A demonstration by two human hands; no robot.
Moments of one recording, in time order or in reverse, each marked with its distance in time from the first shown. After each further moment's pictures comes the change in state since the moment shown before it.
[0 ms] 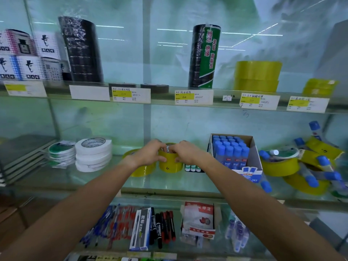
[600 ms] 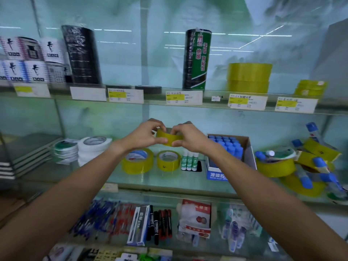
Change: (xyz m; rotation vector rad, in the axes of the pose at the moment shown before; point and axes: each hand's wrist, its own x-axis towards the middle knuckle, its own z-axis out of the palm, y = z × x) left_hand -0.015 0.050 -0.064 -0.261 0.181 0.087; right_hand -0.034 0.018 -0.054 0.353 0.270 -0.027
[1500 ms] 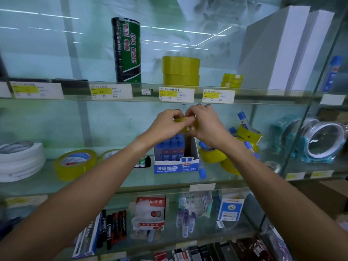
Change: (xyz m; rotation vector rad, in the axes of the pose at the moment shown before) left_hand 0.072 0.187 0.137 -0.214 0.037 0.036; right_hand -0.150 0.086 -0.118 -0.272 0.349 0.210
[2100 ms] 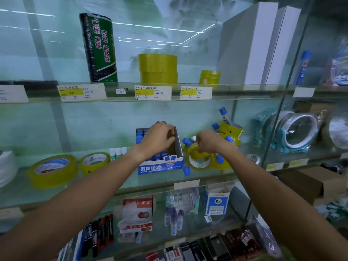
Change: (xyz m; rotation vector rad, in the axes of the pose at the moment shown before) left_hand 0.013 -0.044 0.061 0.524 -0.032 0.222; right_hand -0.033 0.077 0.020 -0.211 -0.540 0.391
